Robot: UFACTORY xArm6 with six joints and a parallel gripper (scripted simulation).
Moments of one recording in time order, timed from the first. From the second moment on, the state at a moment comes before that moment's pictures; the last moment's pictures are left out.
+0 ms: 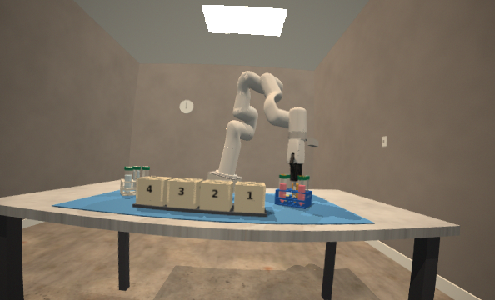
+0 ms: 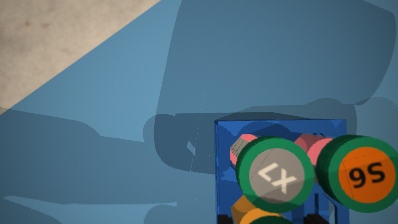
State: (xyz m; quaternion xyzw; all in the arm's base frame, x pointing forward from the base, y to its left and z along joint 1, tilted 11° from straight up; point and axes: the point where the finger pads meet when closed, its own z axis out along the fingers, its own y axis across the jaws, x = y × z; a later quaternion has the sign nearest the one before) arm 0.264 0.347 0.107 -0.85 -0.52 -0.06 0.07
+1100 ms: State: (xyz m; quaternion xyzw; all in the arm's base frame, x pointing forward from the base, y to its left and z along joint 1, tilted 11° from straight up) arm 0.263 0.338 0.152 -0.85 -0.52 -0.06 0.07
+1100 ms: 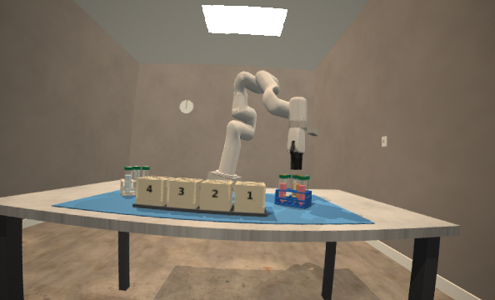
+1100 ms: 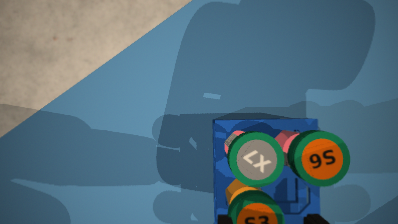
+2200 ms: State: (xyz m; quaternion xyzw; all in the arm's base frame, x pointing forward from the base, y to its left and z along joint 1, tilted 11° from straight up) arm 0.261 0.327 0.210 -0.85 -0.52 -0.07 0.07
